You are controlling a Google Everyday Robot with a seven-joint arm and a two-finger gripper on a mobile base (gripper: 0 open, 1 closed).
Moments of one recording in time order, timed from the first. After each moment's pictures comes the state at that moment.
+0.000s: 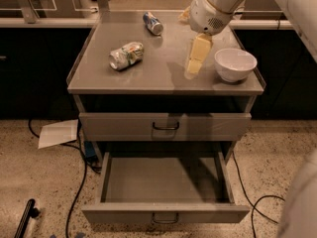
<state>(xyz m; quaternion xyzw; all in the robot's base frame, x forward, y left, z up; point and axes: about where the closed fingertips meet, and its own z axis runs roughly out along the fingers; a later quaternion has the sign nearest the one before) 0.643 -0.075 0.939 -0.72 0.64 0.04 0.24</state>
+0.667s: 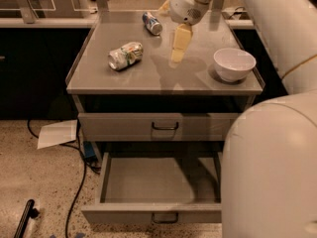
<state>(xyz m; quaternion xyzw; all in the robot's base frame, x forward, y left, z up) 0.688 -0.033 0.941 -0.76 0.60 0.05 0.25</state>
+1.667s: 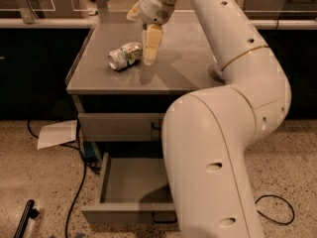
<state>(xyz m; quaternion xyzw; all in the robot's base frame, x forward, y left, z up) 0.729 0.046 0.920 -0.80 0.54 0.08 0.24</state>
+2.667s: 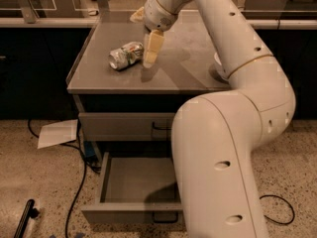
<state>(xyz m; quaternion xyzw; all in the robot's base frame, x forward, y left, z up) 0.746 0.049 0.902 -0.78 0.54 0.11 0.29</state>
